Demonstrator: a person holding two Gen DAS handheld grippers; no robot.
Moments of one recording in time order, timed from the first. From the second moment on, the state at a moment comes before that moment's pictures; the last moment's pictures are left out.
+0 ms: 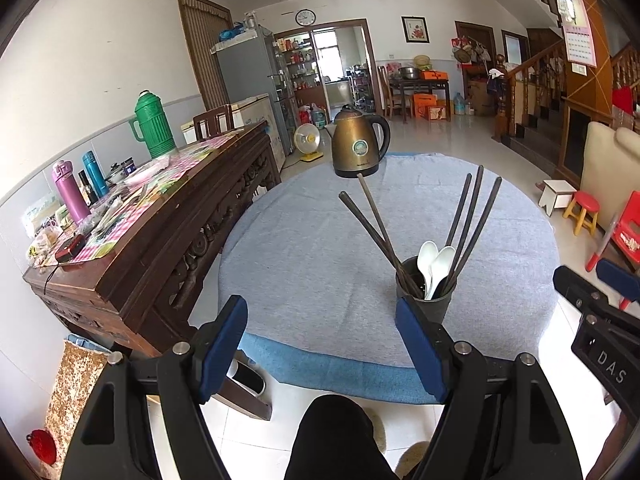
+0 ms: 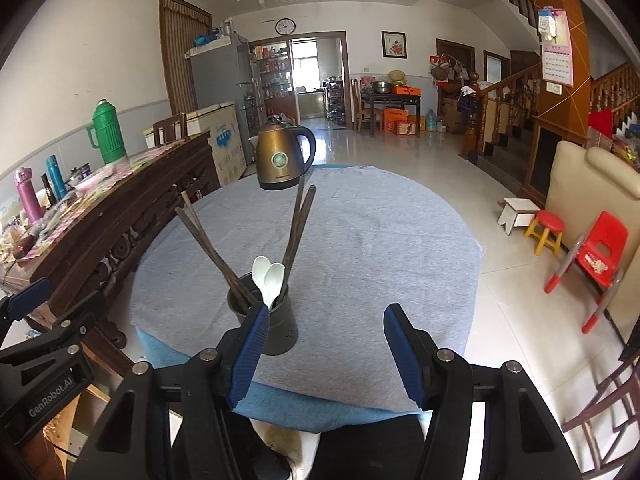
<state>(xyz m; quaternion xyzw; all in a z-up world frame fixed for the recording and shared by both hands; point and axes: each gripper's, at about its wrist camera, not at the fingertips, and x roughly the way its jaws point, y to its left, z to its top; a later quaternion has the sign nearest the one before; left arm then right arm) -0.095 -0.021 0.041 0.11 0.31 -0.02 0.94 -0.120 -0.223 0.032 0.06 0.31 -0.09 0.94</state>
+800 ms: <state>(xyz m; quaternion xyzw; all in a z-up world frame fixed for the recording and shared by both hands) -0.124 0.006 0.051 0.10 0.27 -0.01 0.96 -0.137 -0.195 0.054 0.01 0.27 -0.11 0.96</state>
